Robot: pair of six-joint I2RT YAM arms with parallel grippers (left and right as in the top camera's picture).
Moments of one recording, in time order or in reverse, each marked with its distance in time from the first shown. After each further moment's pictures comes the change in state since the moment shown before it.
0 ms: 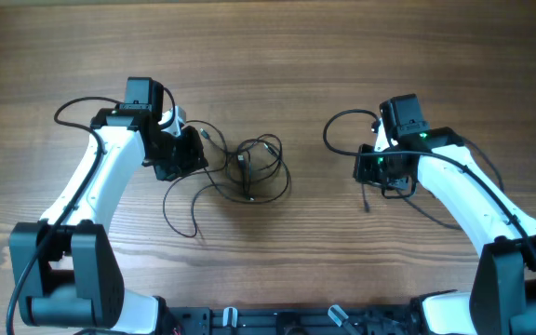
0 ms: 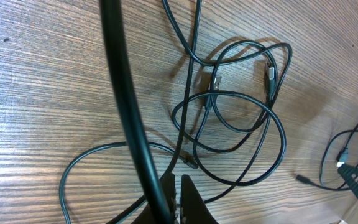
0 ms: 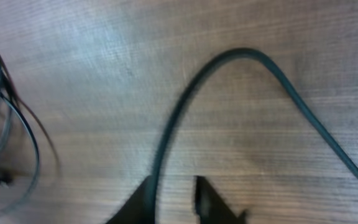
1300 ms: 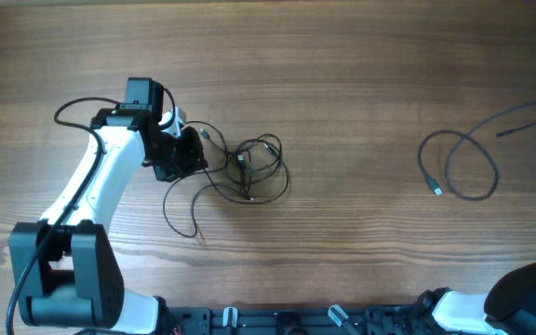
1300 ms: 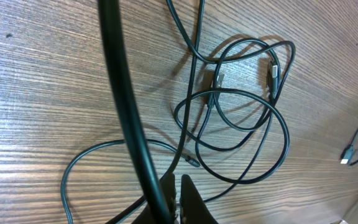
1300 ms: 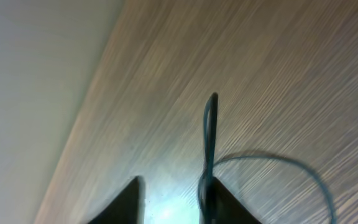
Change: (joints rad) left arm 0.000 0.000 0.000 -0.009 -0.003 0.000; right arm -0.872 -0.006 0.449 -0.030 -0.183 0.077
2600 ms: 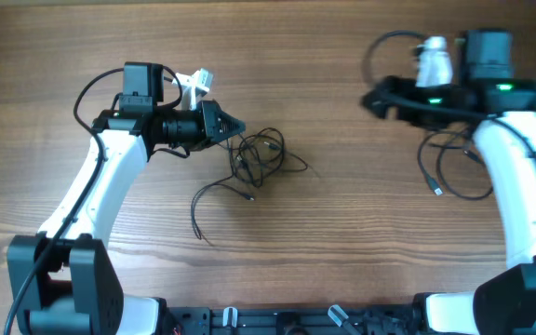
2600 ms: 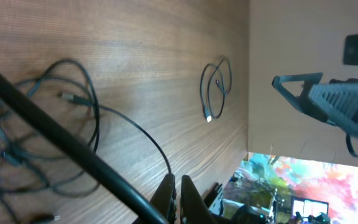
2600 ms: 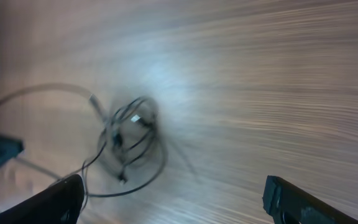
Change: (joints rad) left arm -0.028 -0.050 0.000 0.315 0.508 0.066; right arm 0.719 0.000 0.000 -0.186 -0.119 -0.348
